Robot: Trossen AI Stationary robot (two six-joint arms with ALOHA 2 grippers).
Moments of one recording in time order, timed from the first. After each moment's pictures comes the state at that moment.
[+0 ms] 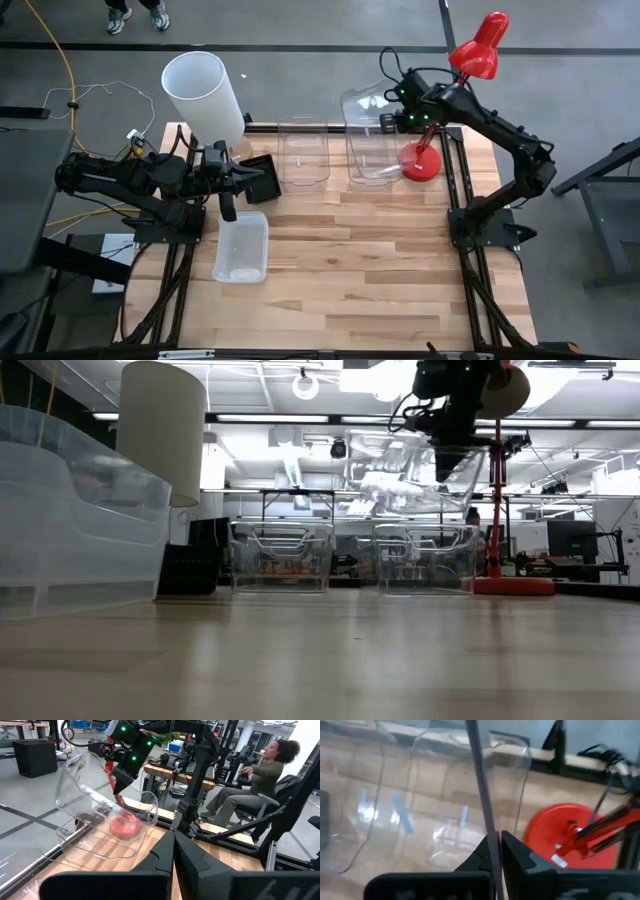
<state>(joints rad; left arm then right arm) -0.10 0.82 0.97 -0.30 -0.47 -0.26 -0.73 1.48 1.47 -1.11 0.08 0.60</state>
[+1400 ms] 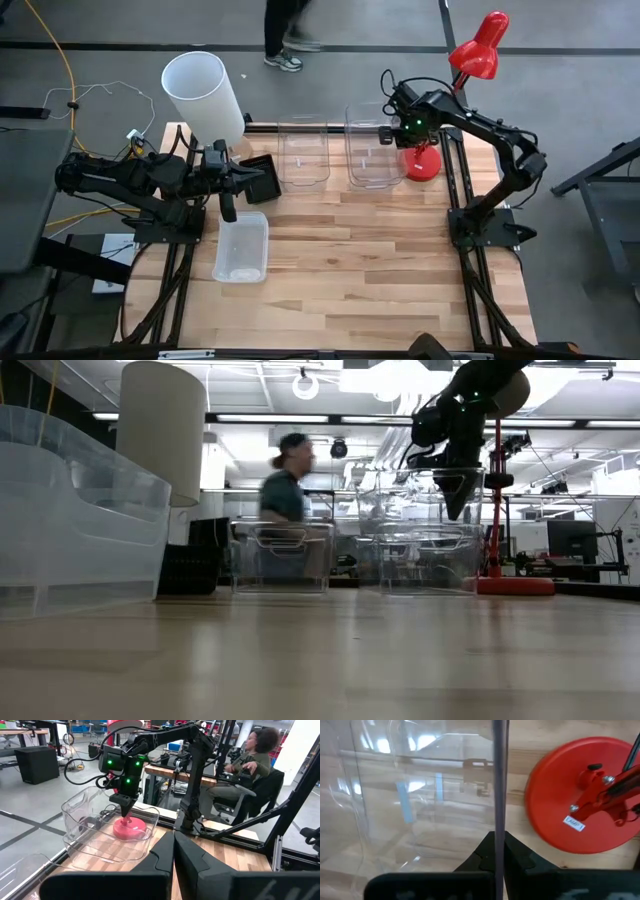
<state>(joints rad) -0.10 0.82 0.97 -0.29 -0.47 -0.21 -0.80 1.58 1.33 -1.10 -0.09 0.68</state>
